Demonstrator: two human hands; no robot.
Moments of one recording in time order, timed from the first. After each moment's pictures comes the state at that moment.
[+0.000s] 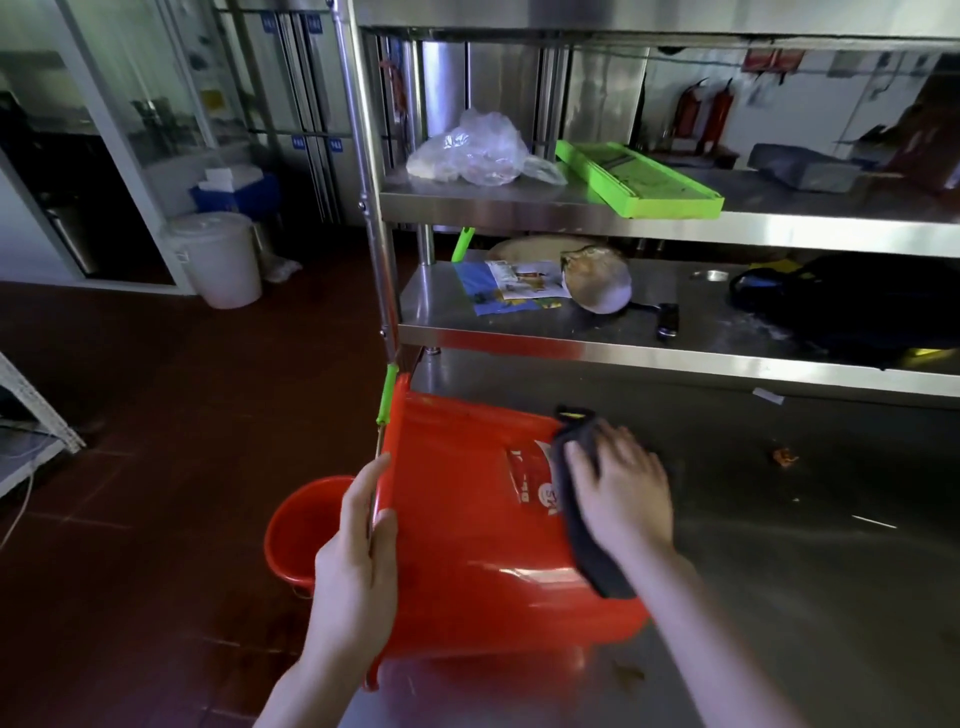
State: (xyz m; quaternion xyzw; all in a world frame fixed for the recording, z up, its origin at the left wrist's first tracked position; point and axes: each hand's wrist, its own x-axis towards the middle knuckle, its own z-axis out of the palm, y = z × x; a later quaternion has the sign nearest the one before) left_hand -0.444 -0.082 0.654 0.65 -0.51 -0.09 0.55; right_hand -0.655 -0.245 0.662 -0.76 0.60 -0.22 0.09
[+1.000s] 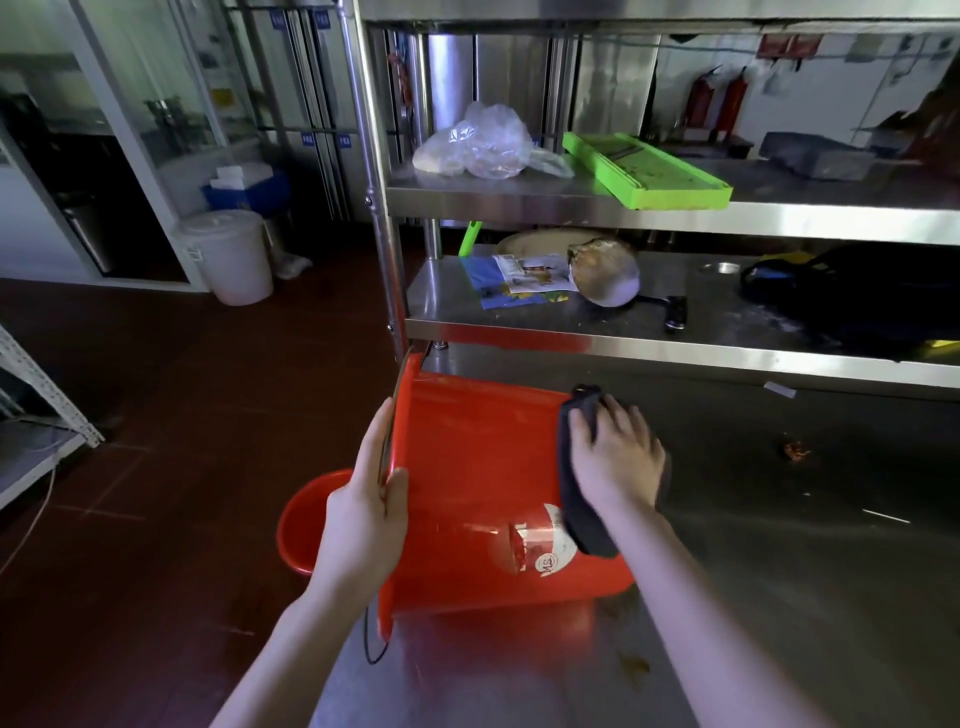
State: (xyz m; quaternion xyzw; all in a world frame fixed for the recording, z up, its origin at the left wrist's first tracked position) left_hand -0.432 -0.106 0.679 0.69 -0.52 -0.14 0.49; right_hand -0.634 -0.271 0.659 -0.71 0.66 -0.23 0.11
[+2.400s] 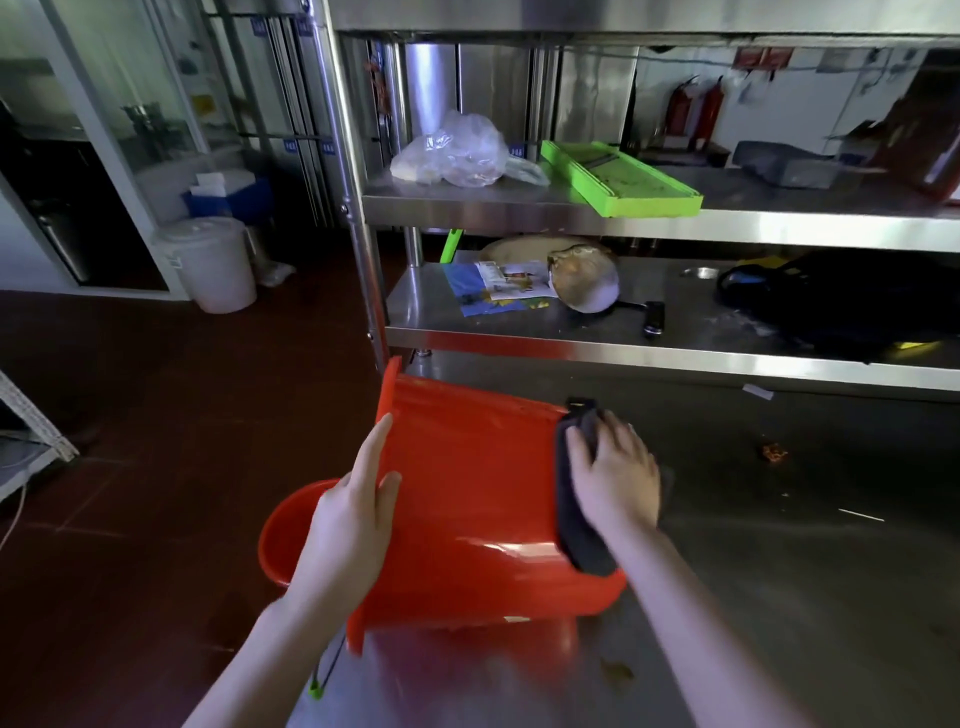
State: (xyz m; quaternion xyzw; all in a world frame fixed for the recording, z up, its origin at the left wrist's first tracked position) left_hand -0.436 -0.116 0.685 0.71 -0.57 -0.10 0.41; right_hand -0.659 -0.268 0.657 -0.71 0.65 -0.25 0.12
